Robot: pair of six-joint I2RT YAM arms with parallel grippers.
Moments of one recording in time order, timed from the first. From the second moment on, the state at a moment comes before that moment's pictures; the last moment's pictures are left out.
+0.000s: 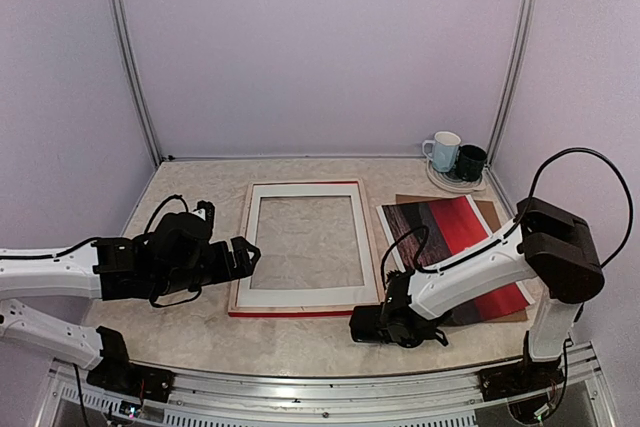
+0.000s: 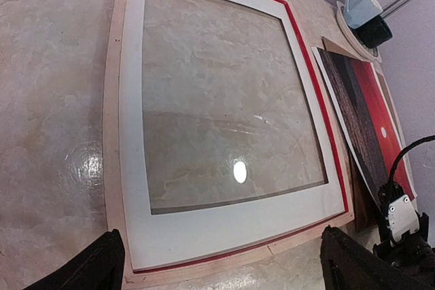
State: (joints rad) left arm -1.00 1.06 0.65 -0.28 -0.40 -0.92; right arm 1.27 1.88 0.98 -1.04 0.78 0.88
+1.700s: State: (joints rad) left arm -1.00 0.90 0.56 -0.27 -0.46 -0.98; right arm 1.01 1.34 1.30 -0.27 0.42 0.54
